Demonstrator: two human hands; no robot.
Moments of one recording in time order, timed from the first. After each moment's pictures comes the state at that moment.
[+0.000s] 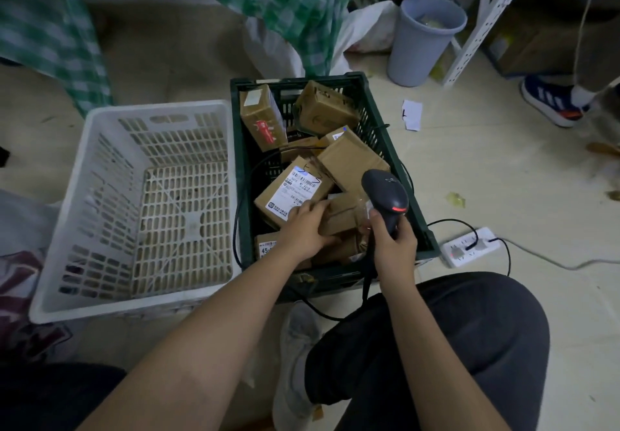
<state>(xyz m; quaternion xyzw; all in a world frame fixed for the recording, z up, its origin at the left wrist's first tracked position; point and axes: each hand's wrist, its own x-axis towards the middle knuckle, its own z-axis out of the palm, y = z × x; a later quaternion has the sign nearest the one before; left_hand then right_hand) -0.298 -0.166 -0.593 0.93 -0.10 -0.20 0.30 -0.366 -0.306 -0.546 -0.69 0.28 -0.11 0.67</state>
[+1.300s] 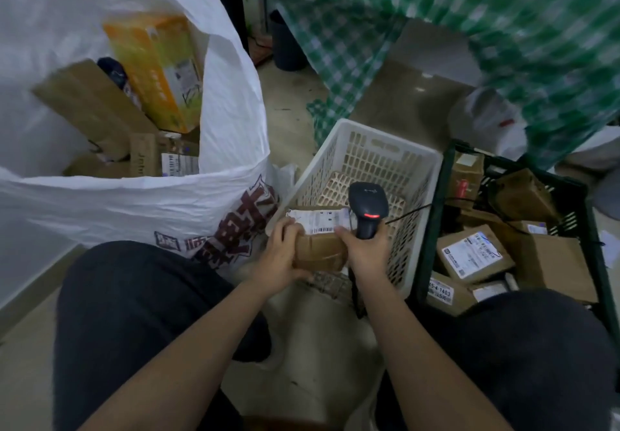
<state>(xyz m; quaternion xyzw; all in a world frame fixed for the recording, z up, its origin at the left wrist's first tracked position) -0.489 0.159 -0.573 0.93 0.13 0.03 0.35 -0.404 0.018 -0.528 -0.74 0.06 0.12 0.65</state>
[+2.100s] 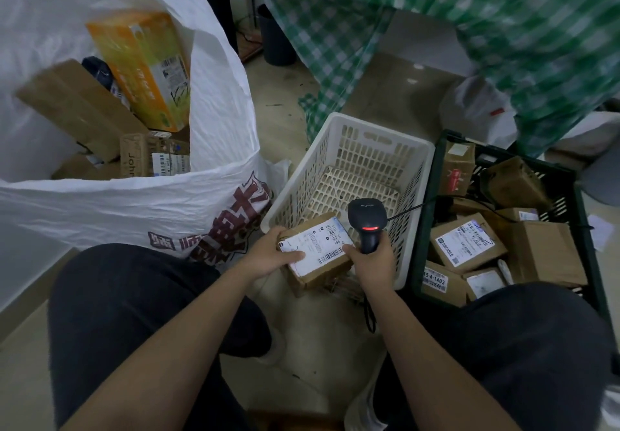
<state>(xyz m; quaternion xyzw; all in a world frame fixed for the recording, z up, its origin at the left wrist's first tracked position) -0.485 0.177 -0.564 0.76 0.26 -0.12 0.58 -0.410 -0.019 -0.557 -0.83 0.03 0.13 0.55</state>
